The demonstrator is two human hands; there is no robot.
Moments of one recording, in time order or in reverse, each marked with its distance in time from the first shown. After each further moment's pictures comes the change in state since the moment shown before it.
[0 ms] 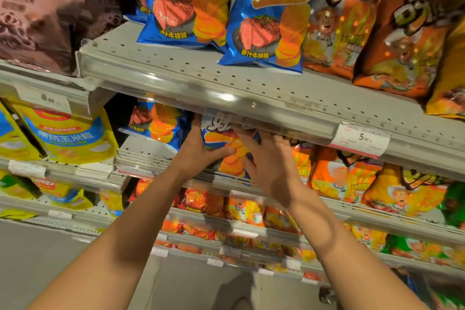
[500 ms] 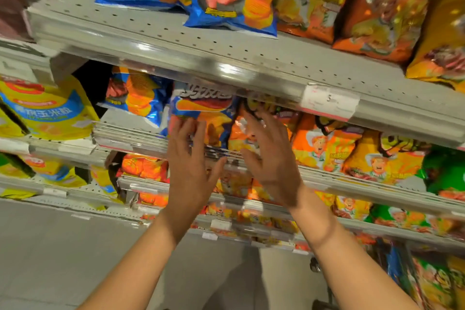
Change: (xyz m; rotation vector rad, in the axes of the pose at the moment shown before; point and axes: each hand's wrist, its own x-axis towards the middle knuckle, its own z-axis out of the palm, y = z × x) left_hand -0.100 0.017 0.077 0.476 0.420 0.371; right_hand -0.073 0.039 0.004 0.584 0.162 0.013
